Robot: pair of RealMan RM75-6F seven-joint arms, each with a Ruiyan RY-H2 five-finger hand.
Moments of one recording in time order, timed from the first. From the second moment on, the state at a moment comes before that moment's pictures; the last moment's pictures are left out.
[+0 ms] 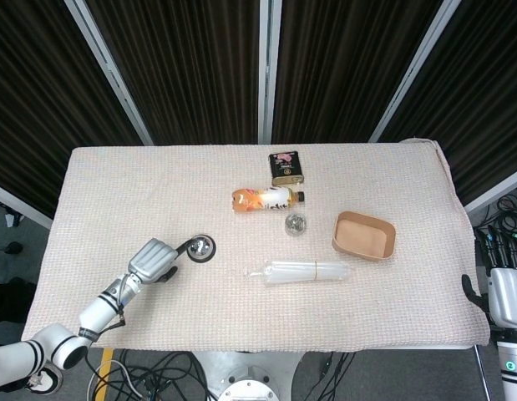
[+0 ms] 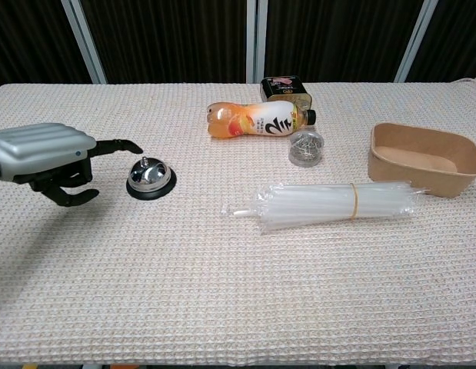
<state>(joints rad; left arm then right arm) -0.64 -1.51 0.00 -1.29 1.50 0.93 0.08 0.07 -1.14 0.13 -1.55 -1.42 1.50 -0.05</state>
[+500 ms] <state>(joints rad) -0.65 -1.52 0.02 -1.28 1.49 0.89 0.07 0.07 -1.14 0.13 -1.55 -1.41 1.50 -0.04</state>
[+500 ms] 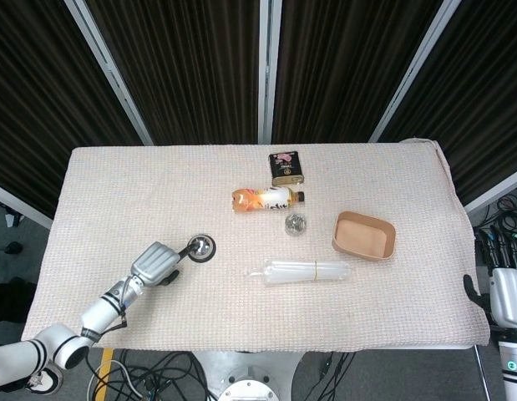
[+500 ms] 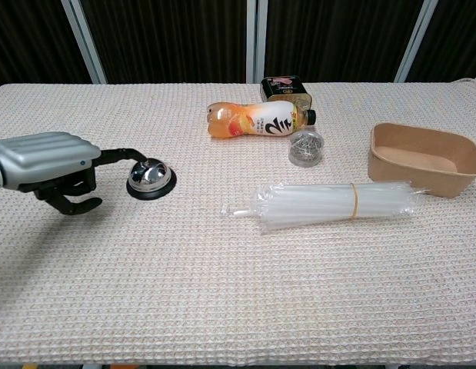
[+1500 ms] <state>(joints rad) -0.65 -1.50 0.01 -1.29 1.49 0.93 0.06 0.07 -1.15 0.12 -1.53 -1.41 1.49 -0.04</state>
